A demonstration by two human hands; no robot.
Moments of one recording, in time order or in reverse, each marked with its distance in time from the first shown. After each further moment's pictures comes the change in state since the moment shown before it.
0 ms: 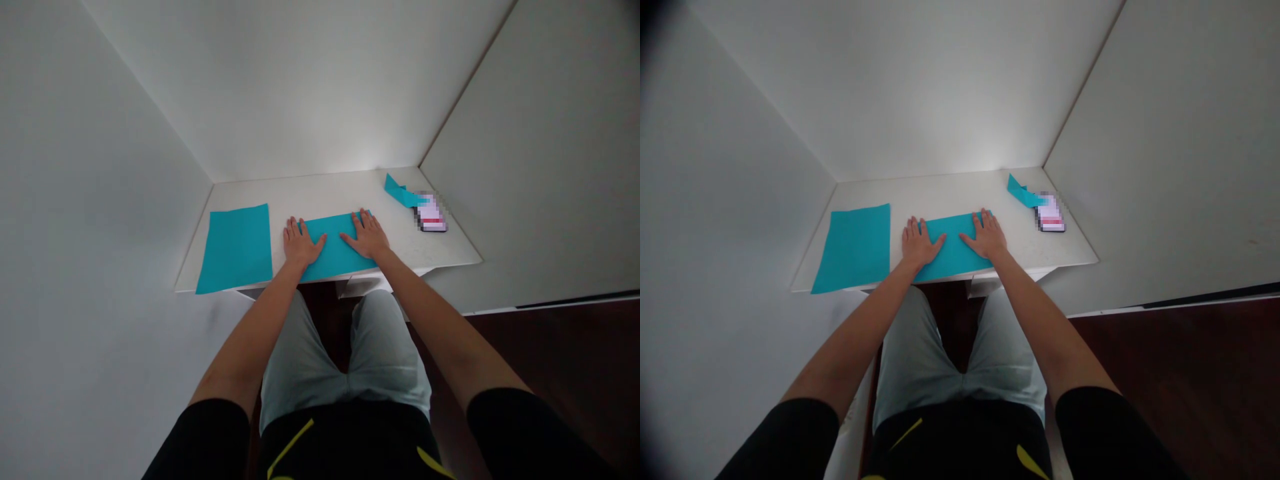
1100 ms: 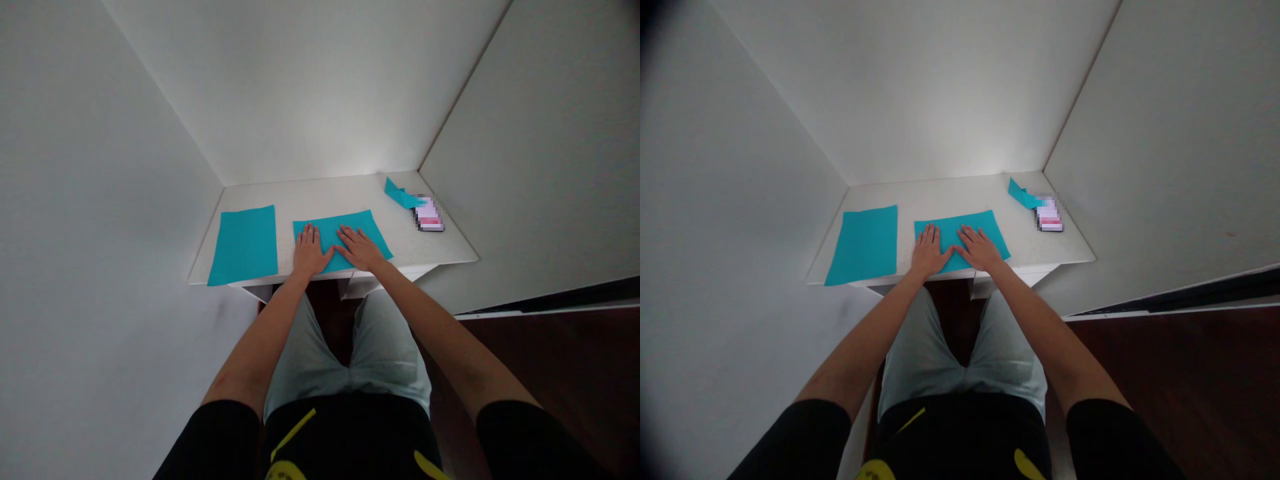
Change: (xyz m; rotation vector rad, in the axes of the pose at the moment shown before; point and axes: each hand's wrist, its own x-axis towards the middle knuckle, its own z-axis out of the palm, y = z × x) left_hand -0.034 0.003 0.003 0.077 -0.025 0.226; right_hand -0.038 -0.027 0.006 -0.007 -0.021 -0.328
